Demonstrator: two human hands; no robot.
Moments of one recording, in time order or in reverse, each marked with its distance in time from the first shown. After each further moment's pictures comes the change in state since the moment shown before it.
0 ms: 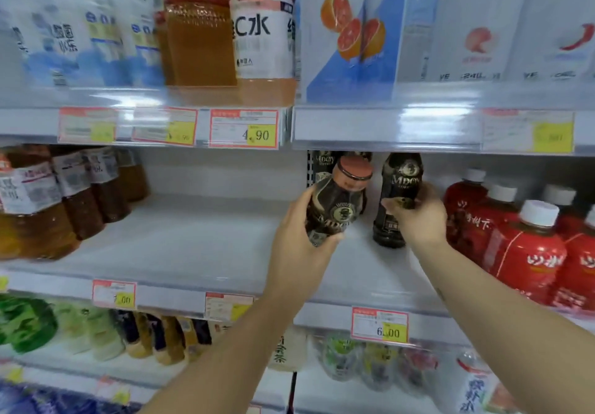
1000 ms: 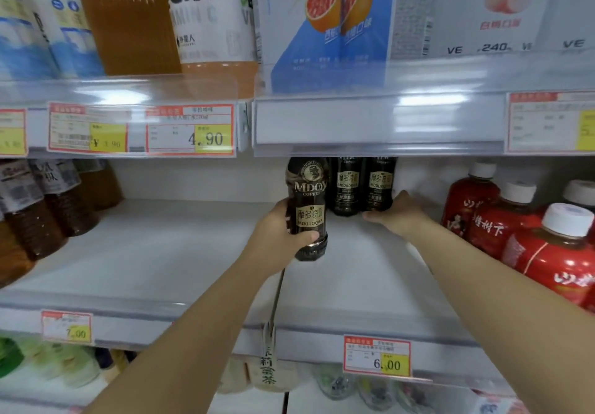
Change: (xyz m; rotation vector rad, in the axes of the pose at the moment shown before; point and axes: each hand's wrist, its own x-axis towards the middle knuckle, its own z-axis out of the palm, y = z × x) left_hand 0.070 -0.058 0.007 0.022 -0.269 -0.275; right_hand 0.057 0.033 0.031 -0.327 -0.424 0.229
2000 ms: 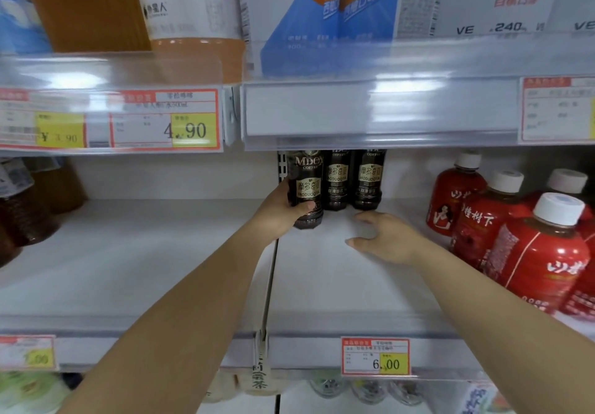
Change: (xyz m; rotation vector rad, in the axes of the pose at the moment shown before) left_hand 0.070 -0.021 0.018 -0.118 -0.141 0.028; right_hand -0.046 0.009 0.004 -0.395 -0.213 -0.235
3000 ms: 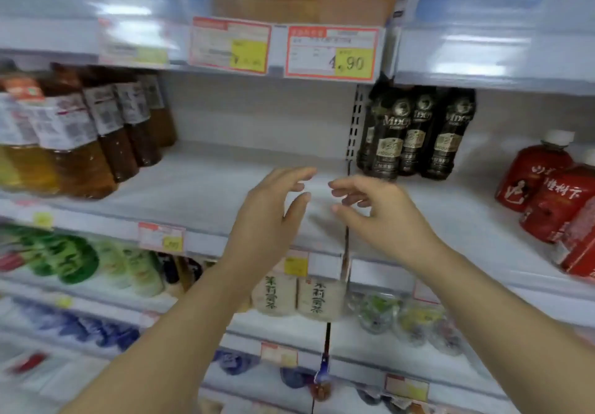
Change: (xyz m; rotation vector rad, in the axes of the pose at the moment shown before) left_hand -0.188 0.028 -0.069 0.444 0.372 0.318; right_hand -0.090 -0.142 0.032 0.300 0.187 -0.424
